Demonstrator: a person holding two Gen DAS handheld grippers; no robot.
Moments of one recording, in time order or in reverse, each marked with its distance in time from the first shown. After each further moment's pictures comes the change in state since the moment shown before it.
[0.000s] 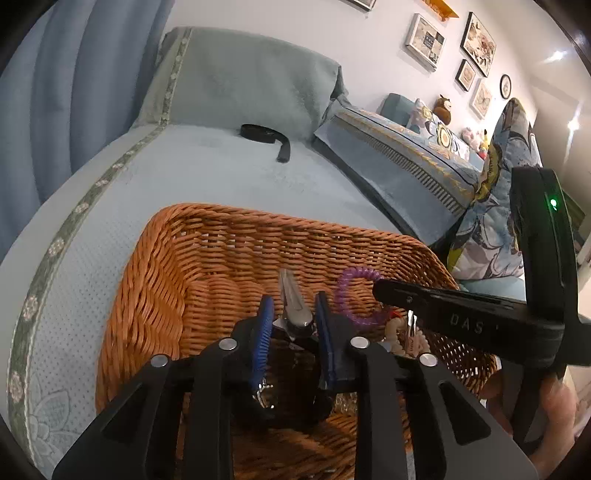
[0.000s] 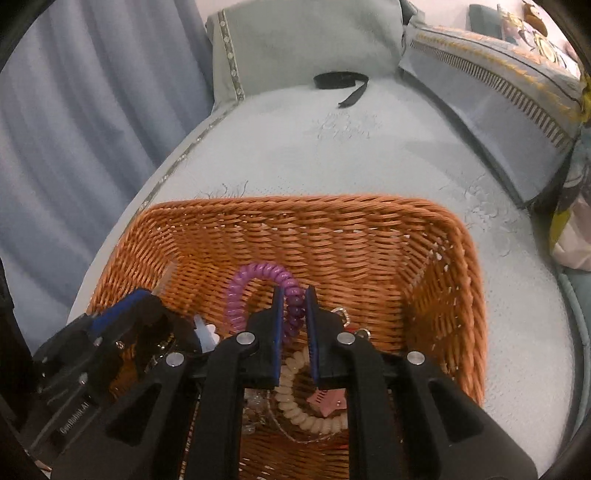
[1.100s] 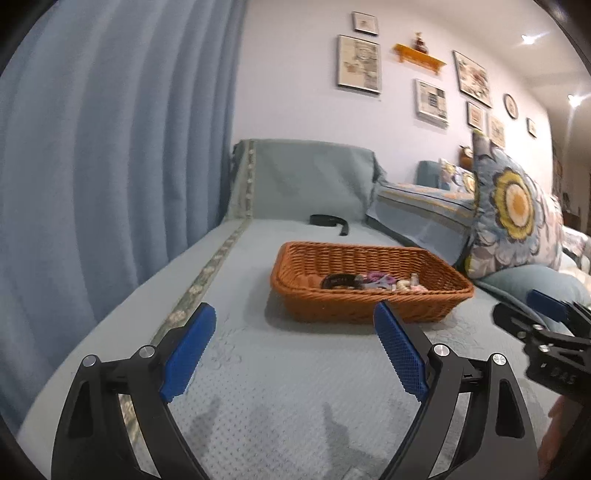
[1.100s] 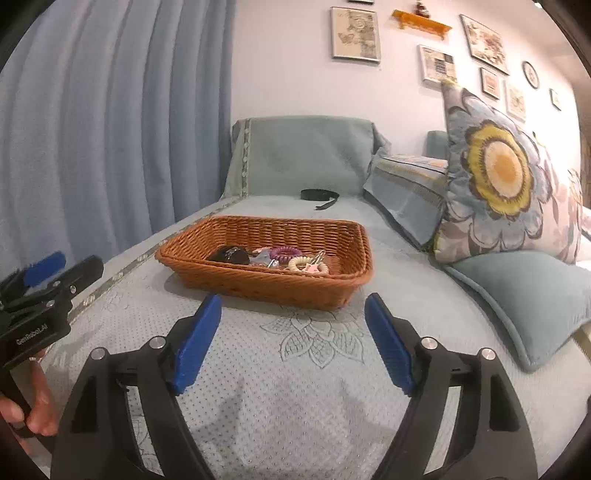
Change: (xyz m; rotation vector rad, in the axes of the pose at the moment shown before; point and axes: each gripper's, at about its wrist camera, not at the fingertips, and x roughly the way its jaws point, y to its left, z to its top) left arm -0.195 -0.032 -0.144 0.113 -0.418 0.348; right arm -0.168 0.034 -0.225 -0.142 -0.576 -0.176
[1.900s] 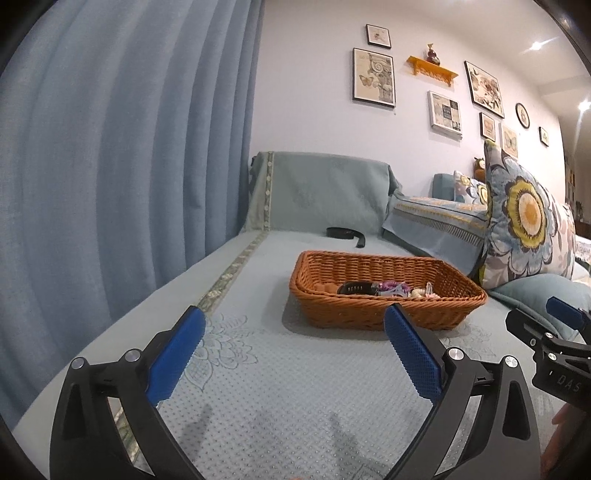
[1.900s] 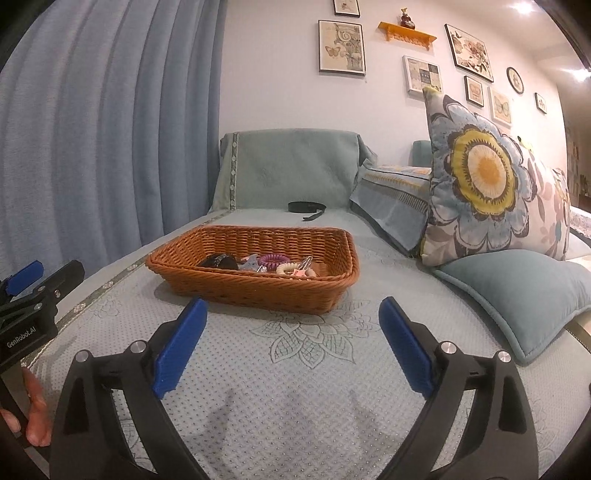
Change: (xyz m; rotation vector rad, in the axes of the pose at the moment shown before) left arm -0.011 0.001 -0.004 -0.012 -0.059 0.056; right arm -0.005 0.003 -0.007 -0.007 -0.037 -0.032
